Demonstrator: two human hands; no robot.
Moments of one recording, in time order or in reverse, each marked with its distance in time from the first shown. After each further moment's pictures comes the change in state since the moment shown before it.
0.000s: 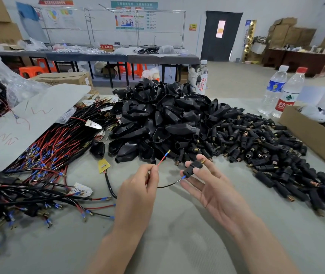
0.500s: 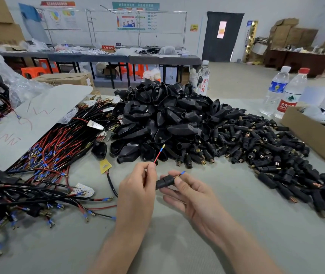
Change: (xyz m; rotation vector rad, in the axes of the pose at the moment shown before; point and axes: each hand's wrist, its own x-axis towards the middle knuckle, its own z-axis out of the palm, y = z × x) left_hand 0.003 0.004 0.000 -0.098 0.099 -0.033; right_hand -0.004 0.035 0.020 -0.170 -0.094 0.097
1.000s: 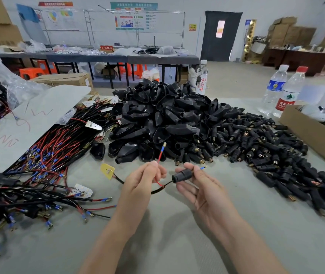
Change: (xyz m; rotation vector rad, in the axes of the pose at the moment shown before) left_hand 0.007 0.012 -0.009 -0.540 -0.333 -0.234; right_hand 0.003 -0.012 -0.008 0.104 0.209 -0.104
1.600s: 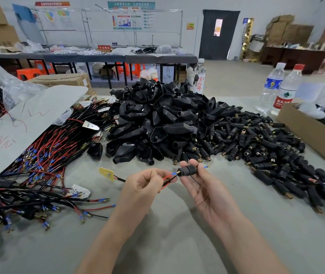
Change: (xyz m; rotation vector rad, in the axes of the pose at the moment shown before) left_hand -0.006 0.014 0.007 0.024 -0.104 -0.055; right_hand 0.005 -0.006 -0.008 0.204 0.055 0.039
